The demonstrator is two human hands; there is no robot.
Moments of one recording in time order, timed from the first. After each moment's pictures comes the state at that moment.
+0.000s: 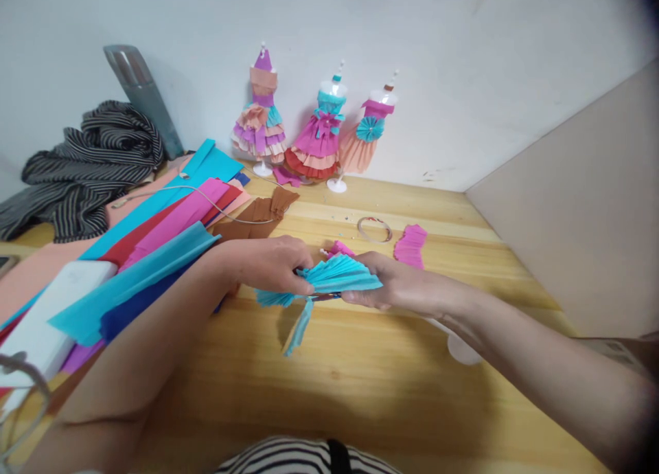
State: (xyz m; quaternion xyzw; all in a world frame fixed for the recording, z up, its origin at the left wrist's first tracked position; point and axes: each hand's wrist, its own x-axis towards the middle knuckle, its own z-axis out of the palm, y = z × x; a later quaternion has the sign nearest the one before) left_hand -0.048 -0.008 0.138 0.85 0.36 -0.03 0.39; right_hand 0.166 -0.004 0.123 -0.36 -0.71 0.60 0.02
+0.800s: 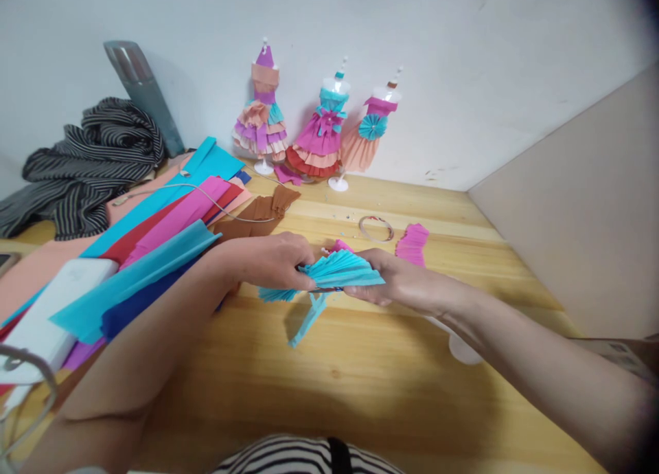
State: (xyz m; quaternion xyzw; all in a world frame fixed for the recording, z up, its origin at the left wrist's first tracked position) left_hand -0.049 -0.006 0.132 0.85 0.37 -0.01 0.37; right_hand 0.170 -0.001 0.113 -0.35 -0.71 0.61 0.04
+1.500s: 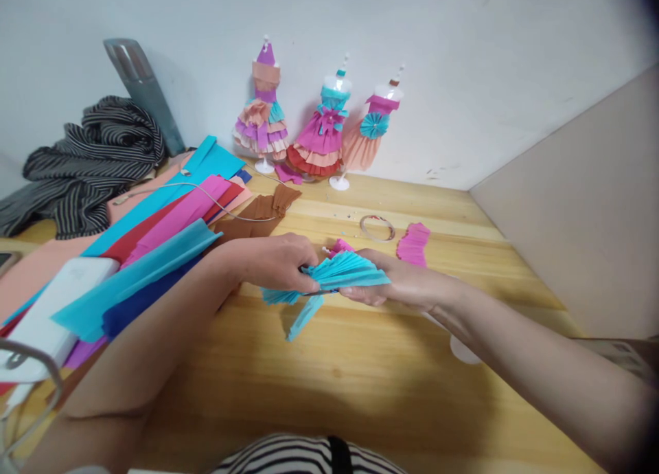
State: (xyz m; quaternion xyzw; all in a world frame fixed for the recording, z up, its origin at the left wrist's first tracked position) left_hand -0.048 -0.007 0.128 0.85 0.34 0.01 0.41; right_hand 0.163 0.000 0.107 -0.34 -0.64 0.68 0.05
